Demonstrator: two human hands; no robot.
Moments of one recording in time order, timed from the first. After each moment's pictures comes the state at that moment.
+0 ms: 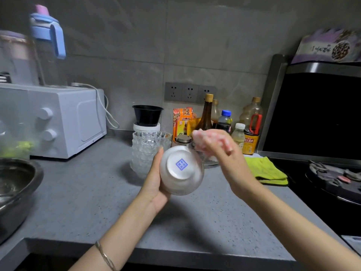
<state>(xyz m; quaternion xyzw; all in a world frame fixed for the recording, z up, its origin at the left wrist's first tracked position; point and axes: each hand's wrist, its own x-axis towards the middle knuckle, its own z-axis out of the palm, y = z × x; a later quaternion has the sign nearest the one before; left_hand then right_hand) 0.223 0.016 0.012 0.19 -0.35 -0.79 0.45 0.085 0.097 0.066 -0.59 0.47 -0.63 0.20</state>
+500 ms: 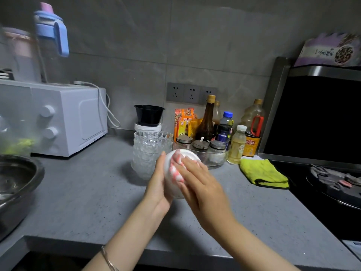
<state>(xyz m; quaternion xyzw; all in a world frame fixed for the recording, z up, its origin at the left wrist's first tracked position) 0.217 0.017 0.004 0.21 -0.33 -0.80 0.45 0.119 0.093 -0.001 -0.74 0.49 -0.41 -0.23</state>
